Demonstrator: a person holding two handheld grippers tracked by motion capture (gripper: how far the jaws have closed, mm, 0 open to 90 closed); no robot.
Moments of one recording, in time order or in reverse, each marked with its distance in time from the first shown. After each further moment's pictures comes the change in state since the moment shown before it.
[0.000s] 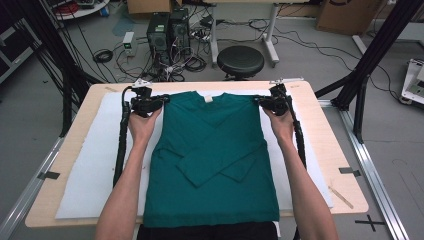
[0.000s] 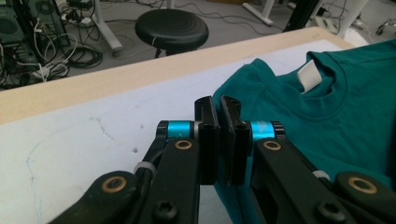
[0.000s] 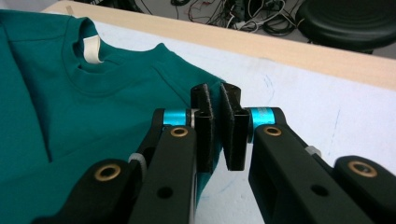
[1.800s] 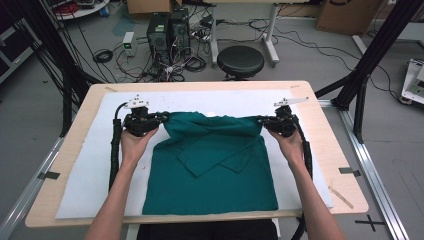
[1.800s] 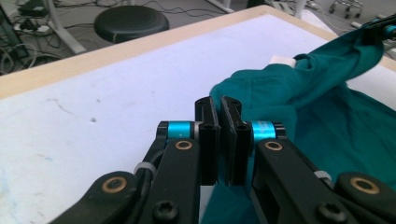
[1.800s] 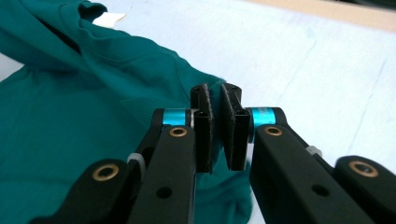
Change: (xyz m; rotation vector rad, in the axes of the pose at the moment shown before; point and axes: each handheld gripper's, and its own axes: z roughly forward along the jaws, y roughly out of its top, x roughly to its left) left arm -0.028 -0.042 -0.048 0.029 -0.149 0.113; right arm 0.018 -0.056 -0.034 0.051 0.104 -0.067
